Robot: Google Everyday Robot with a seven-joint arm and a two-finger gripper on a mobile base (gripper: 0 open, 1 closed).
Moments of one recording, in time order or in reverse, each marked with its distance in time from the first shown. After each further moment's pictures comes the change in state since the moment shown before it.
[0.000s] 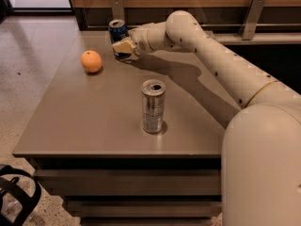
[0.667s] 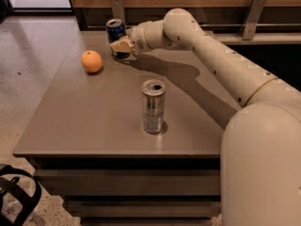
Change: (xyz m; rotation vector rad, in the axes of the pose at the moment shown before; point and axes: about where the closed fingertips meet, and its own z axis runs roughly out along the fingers) arm -0.008 0.001 -0.003 0.010 0.009 -0.007
